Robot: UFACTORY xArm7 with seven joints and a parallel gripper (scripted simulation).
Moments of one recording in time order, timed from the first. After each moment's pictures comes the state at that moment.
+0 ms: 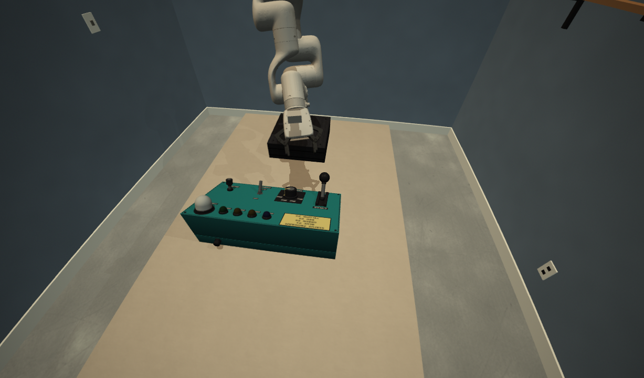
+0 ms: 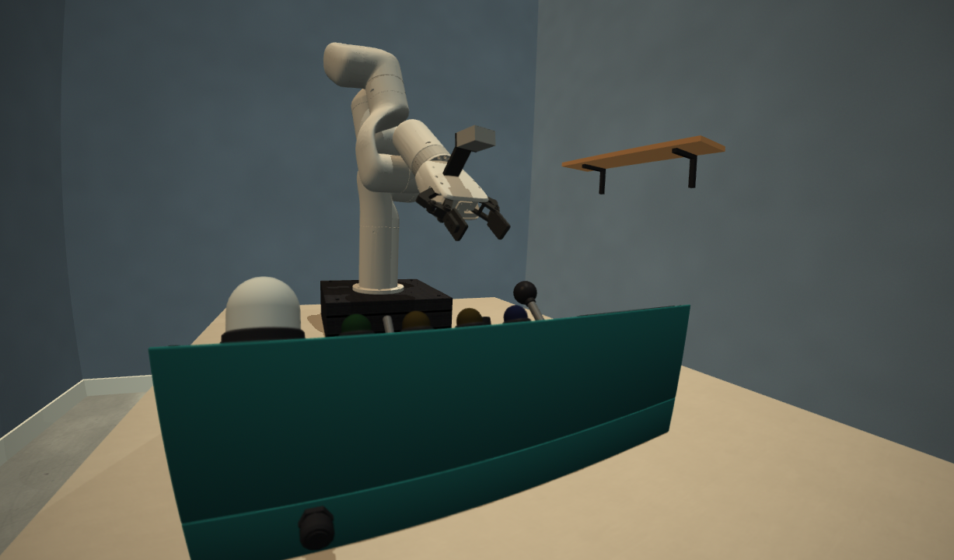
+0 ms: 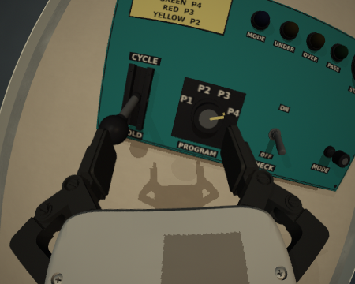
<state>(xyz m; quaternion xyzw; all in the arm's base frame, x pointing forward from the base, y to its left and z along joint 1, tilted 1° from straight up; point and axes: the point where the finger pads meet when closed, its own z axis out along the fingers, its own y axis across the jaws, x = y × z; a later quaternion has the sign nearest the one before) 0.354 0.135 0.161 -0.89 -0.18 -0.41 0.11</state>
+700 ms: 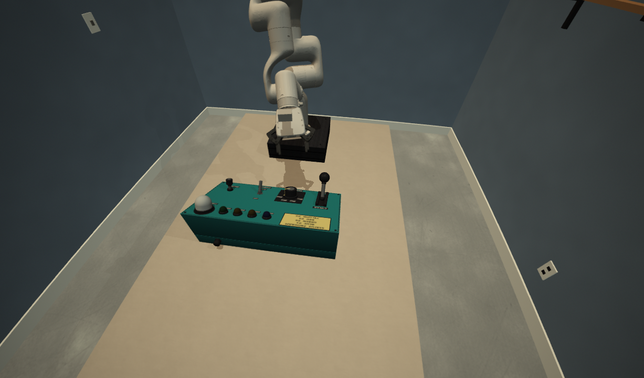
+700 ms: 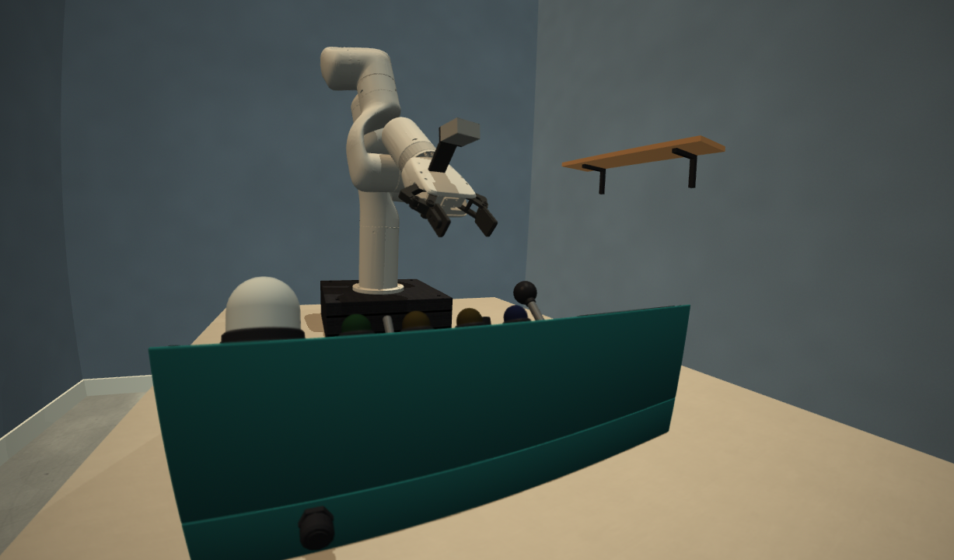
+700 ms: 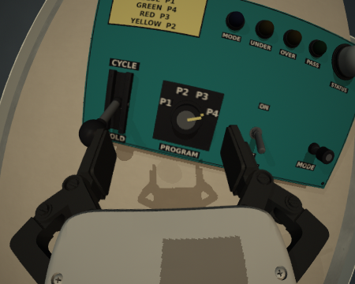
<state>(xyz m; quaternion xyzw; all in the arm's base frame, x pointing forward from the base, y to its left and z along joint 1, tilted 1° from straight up) 0.364 0.107 0.166 -0.89 -0.17 -0.42 0.10</state>
